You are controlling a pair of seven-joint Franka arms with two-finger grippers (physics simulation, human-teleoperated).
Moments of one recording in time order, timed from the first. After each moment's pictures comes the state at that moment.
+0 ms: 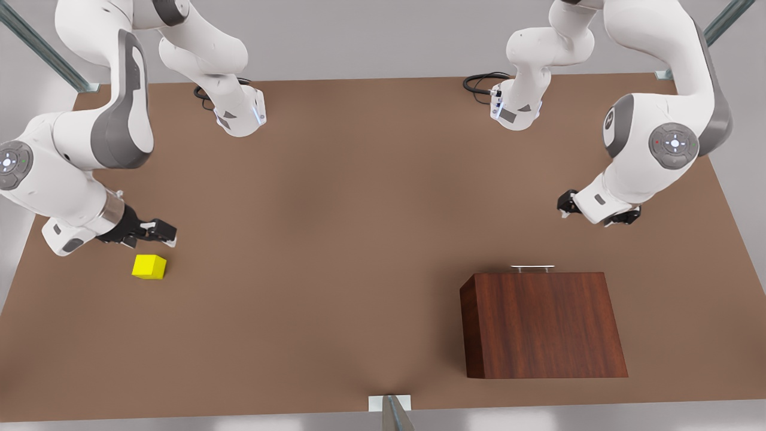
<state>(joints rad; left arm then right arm) 0.01 0.14 -0.16 -1.59 0.11 1.66 0.14 -0.09 0.21 0.12 -1.45 0.04 1.69 0.05</state>
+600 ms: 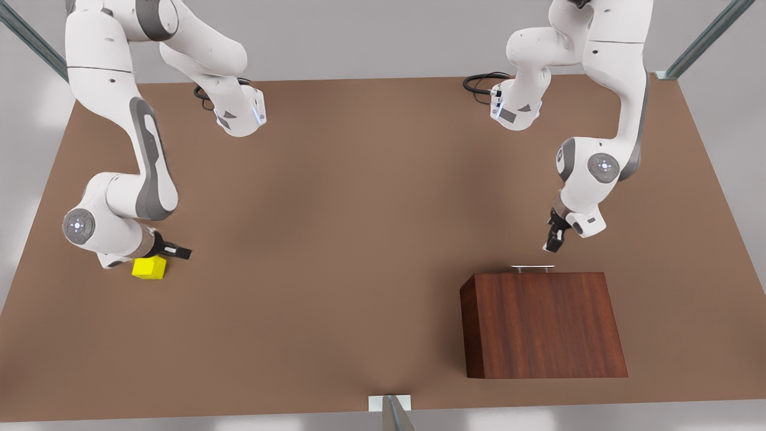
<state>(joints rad) 0.01 0.11 -0.08 -2.33 0.05 2.60 -1.30 -0.25 0.30 0.10 -1.94 0.01 2.07 0.17</state>
